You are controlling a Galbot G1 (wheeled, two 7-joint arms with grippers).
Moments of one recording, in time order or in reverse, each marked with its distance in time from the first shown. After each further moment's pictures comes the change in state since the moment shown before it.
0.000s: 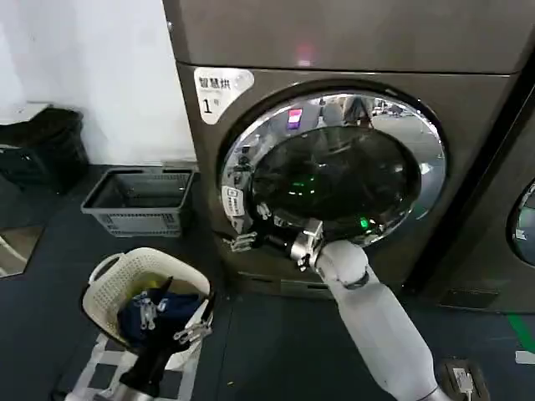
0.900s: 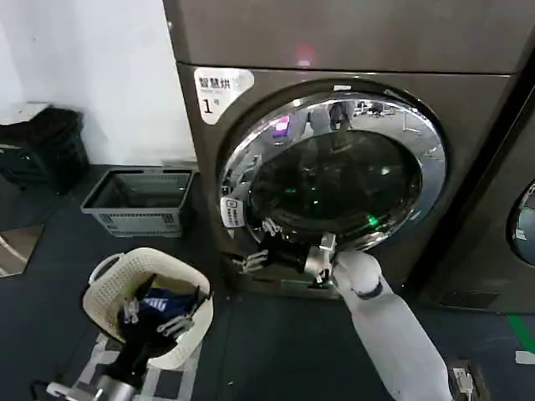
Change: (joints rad) left arm -0.035 0.030 -0.114 -0.002 -0.088 0.093 0.036; right arm -0.038 -0.041 0.029 -0.003 0.075 0.073 -0.145
